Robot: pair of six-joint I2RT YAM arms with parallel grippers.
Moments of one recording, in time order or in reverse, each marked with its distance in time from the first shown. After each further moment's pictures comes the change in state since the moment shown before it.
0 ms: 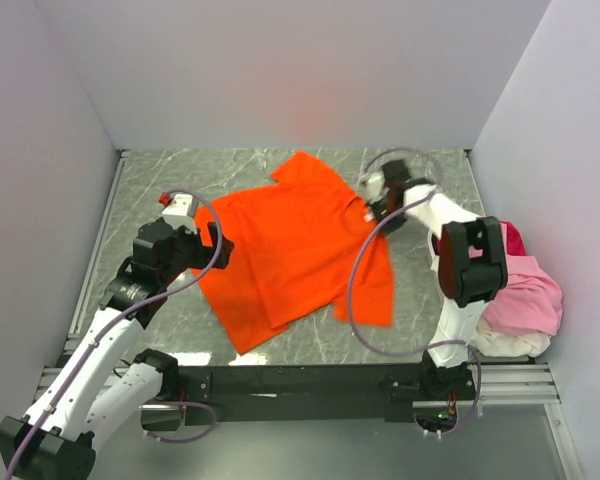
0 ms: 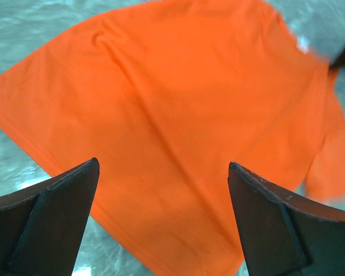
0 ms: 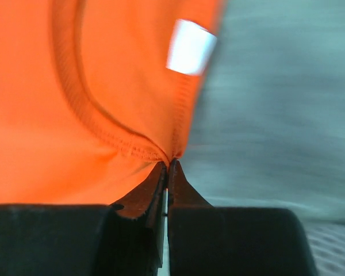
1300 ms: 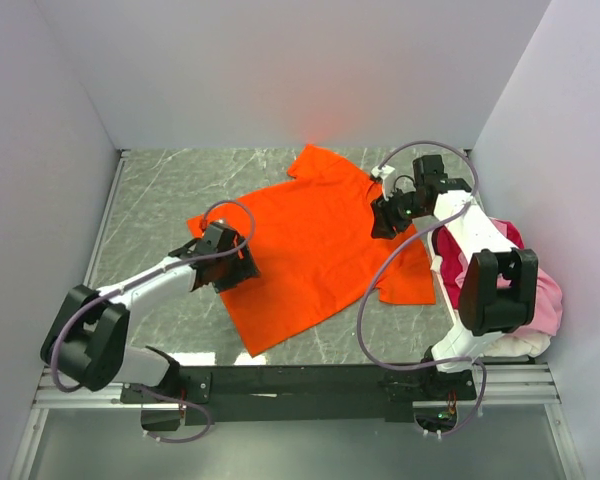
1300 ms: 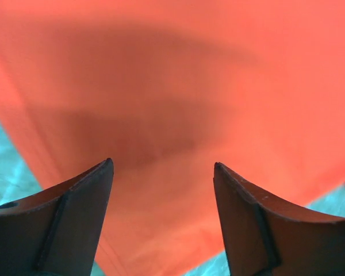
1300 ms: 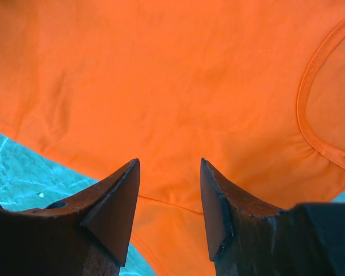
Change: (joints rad) left arm -0.171 0.583 -0.006 0.014 -0.025 -0.578; right arm -0.178 -0.223 -0.005 -0.117 -0.511 -0.333
